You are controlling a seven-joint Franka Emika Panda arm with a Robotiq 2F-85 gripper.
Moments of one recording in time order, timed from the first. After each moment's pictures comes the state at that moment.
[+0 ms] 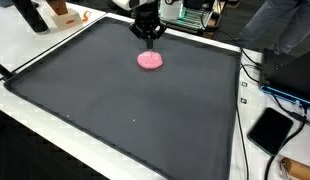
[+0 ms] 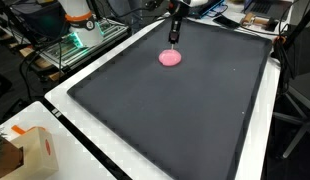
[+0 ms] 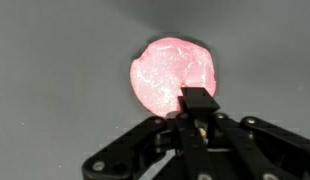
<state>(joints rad) 0.07 0.20 0.11 -2.20 -0.01 2.29 -0.22</state>
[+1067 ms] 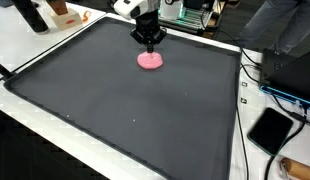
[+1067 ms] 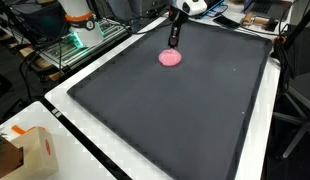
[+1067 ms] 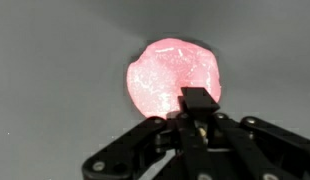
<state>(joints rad) 0.07 0.24 0.11 -2.20 -0.01 2.32 -0.22</state>
